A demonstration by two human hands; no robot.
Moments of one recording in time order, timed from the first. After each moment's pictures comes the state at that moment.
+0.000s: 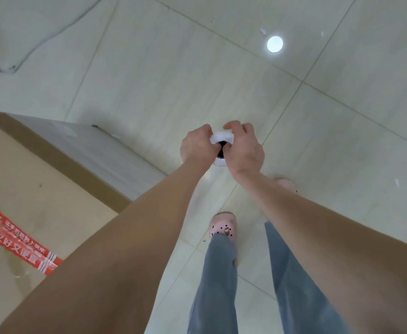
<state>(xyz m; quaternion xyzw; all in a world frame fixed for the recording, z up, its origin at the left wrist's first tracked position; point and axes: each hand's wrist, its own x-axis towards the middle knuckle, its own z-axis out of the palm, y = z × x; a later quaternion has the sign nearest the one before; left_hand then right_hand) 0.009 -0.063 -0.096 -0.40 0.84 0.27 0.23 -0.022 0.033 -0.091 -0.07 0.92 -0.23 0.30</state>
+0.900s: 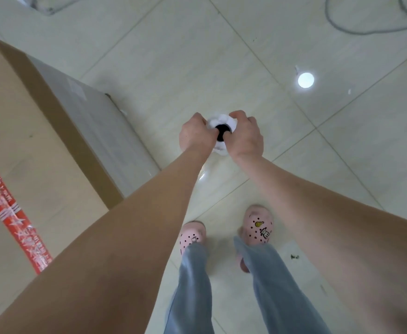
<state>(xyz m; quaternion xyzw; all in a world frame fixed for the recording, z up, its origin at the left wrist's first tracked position) -0.031 -0.079 -0.091 -0.61 0.70 0.35 0.11 -0.097 -0.002 -0.094 -0.18 0.89 -0.23 0.36</state>
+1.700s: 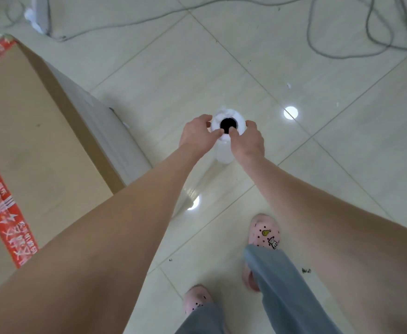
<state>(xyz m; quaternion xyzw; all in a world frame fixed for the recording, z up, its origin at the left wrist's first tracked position) 0.021 -0.077 -0.096 -0.48 0.77 0.41 0.04 -0.057 0.015 -0.110 -0.08 0.88 -0.32 0.35</state>
